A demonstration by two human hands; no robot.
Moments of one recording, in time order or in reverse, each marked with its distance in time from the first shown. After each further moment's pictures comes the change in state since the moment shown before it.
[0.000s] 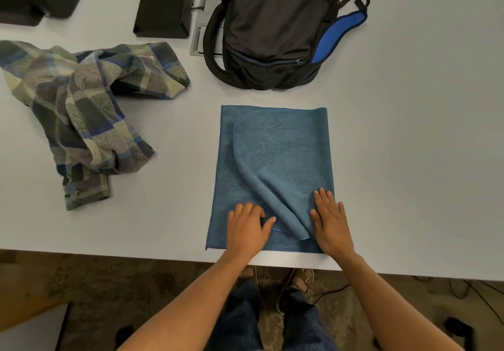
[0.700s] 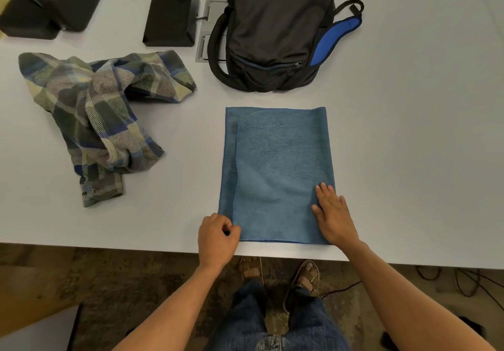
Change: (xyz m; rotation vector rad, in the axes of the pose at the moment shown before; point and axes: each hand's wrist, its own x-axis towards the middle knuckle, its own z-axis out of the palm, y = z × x) left_hand -0.054 -0.049 -0.042 -0.378 0.164 -0.224; right_hand -0.001 -0.001 -0.011 -0.037 -0.083 0.001
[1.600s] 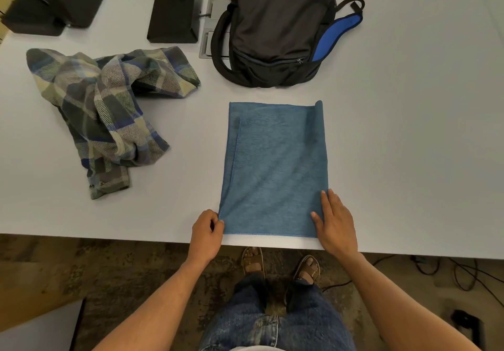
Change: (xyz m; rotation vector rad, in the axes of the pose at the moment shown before) left_hand -0.002 -0.040 -0.021 -0.175 -0.097 -0.091; right_hand -0.041 -0.007 0.026 -0.103 0.138 0.072
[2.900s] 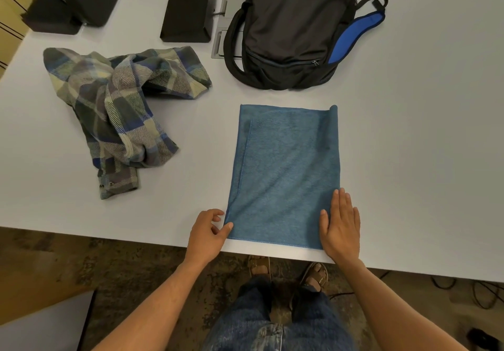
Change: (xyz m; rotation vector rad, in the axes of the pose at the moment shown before) left_hand 0.013 0.002 -0.013 0.049 -0.021 -0.052; right_hand 0.019 -0.018 0.008 0.107 0.106 0.050
